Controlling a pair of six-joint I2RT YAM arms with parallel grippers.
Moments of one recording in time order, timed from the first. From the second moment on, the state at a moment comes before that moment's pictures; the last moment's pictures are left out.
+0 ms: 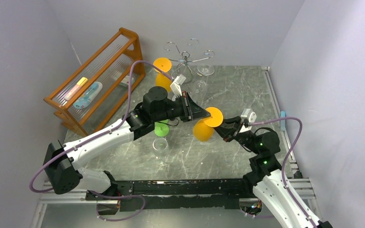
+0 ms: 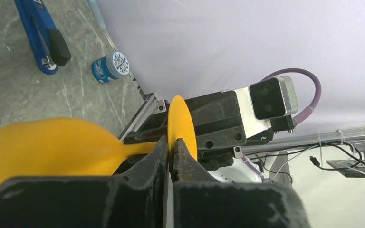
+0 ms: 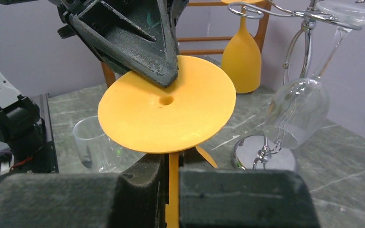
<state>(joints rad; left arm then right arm) -0.91 1.36 1.14 0.11 0.34 -1.04 0.36 0.48 0.34 0.44 -0.62 0.18</state>
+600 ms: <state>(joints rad) -0.87 1.22 1.08 0.08 0.21 -1.00 0.37 0.54 0.65 -0.03 -0.58 0.26</state>
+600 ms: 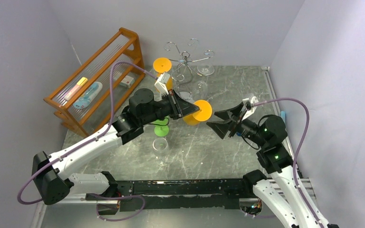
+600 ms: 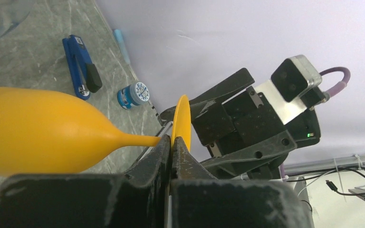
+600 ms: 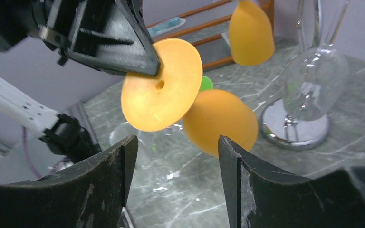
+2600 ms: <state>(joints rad) -0.86 0.92 1.01 -0.21 0.00 -0.71 0.37 0.70 0.97 -0.33 -0.07 0.89</state>
